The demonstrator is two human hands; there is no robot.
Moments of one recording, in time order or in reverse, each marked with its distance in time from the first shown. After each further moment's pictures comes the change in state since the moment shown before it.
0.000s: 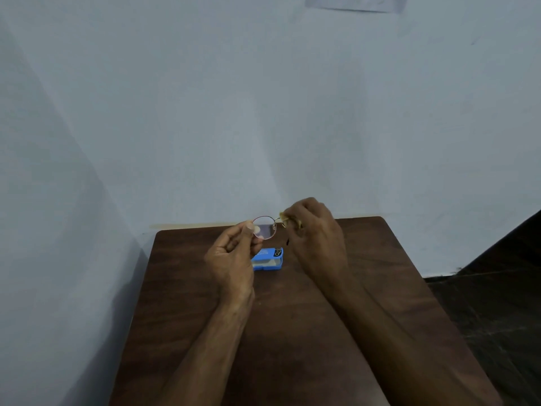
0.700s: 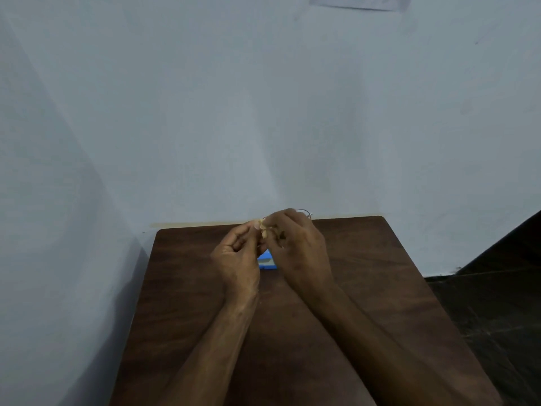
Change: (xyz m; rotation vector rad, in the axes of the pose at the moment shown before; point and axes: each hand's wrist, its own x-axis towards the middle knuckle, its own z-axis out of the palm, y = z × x) left_hand -0.002 -0.004 0.002 0.045 -0.046 0.043; right_hand -0.012 -0.032 0.012 0.126 -0.059 -0.022
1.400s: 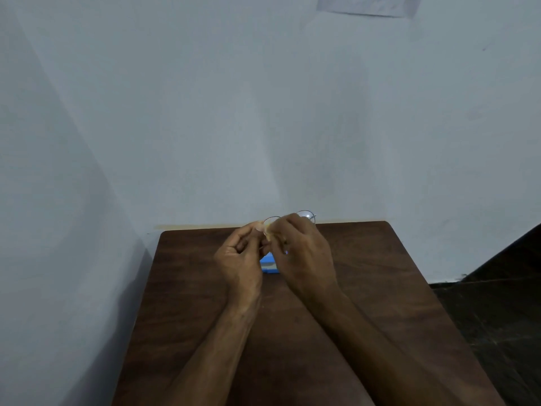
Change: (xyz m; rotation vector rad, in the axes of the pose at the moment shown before) left_hand 0.004 0.004 0.001 0.012 0.006 -0.001; right_hand -0.002 -0.001 0.000 -0.069 0.004 -0.080
